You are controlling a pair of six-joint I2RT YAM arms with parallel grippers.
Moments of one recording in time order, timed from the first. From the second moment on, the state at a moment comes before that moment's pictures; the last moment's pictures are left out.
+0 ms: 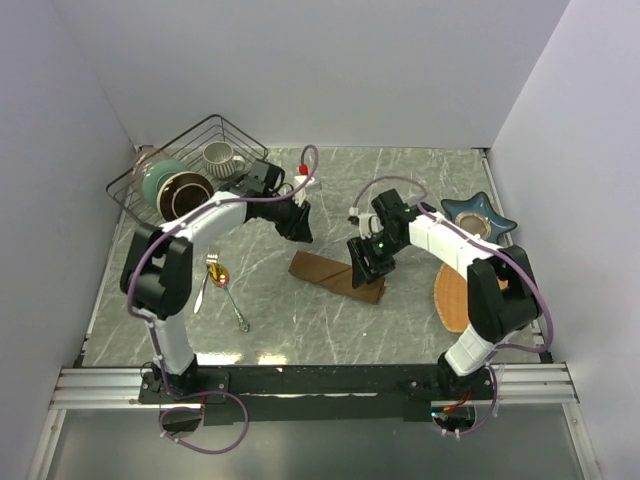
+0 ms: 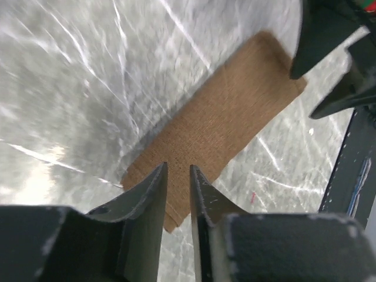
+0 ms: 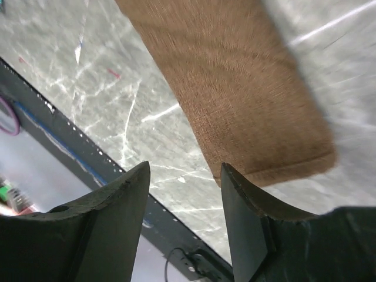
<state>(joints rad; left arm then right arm) -0.45 1.83 1.40 -0.48 0.73 0.24 0.42 1.62 1.13 -0.82 -0.50 -0.01</state>
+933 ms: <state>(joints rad) -0.47 1.65 1.01 -0.50 0.73 0.20 0.42 1.92 1.43 -0.90 -0.21 -0.19</state>
